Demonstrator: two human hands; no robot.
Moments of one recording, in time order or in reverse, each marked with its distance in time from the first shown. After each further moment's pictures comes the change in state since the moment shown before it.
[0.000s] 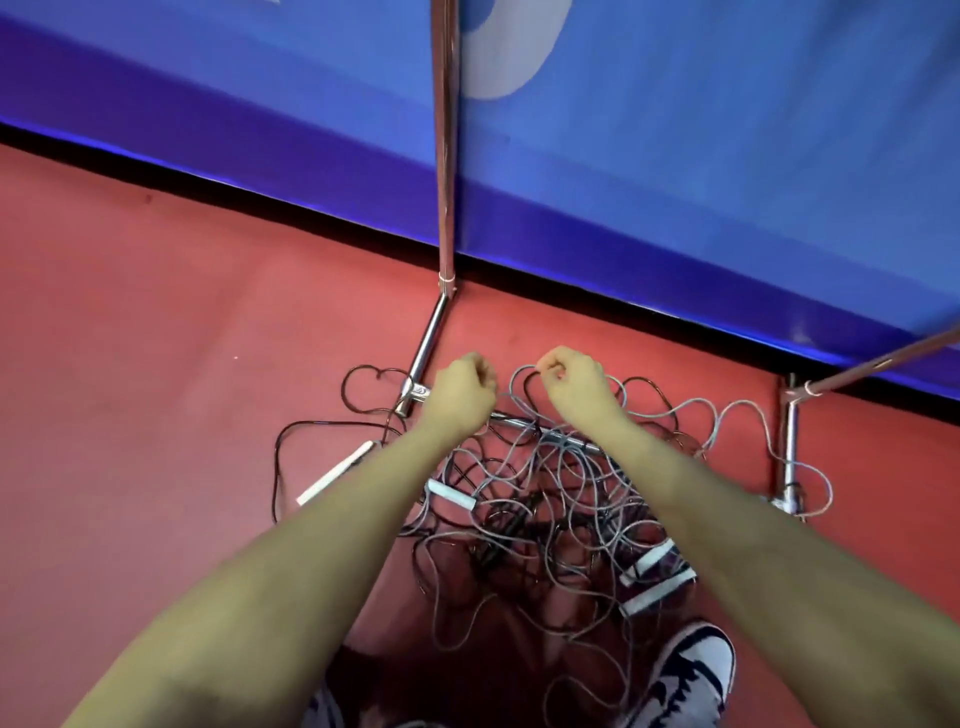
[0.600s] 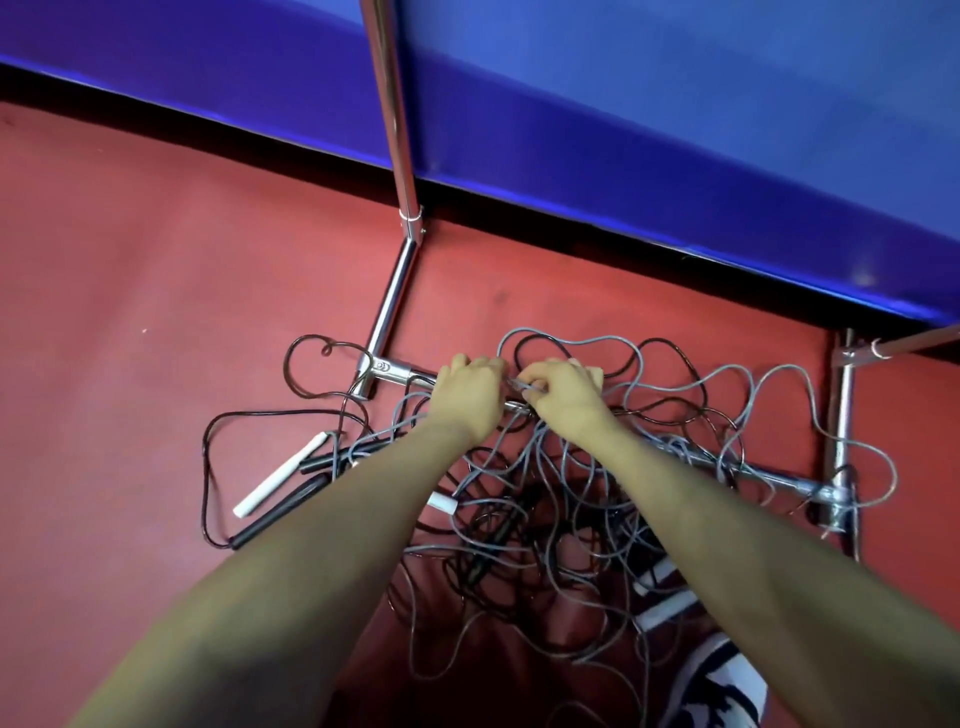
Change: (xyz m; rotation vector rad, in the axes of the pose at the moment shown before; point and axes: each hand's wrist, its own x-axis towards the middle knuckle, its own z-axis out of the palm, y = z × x) left_hand 0.084 -0.060 0.099 0.627 -0.174 0.206; right_hand 0.056 0.097 0.068 -0.323 -0.171 0.005
